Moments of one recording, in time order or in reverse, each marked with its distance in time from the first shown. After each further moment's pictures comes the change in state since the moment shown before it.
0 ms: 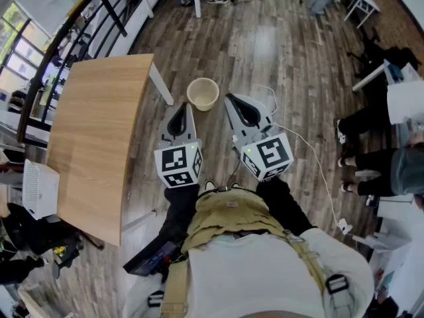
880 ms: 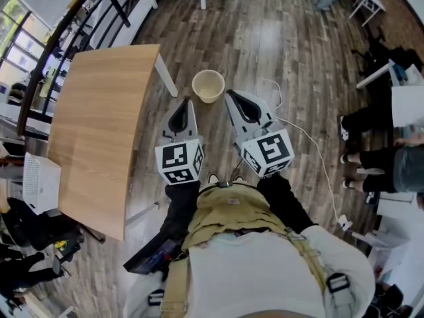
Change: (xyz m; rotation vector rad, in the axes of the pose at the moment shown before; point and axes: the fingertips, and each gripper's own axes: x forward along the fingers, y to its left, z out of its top) left arm -0.010 0.036 -0.011 -0.023 0.009 0.004; right arm 0.026 0.029 -0.017 0.016 0.029 0.008
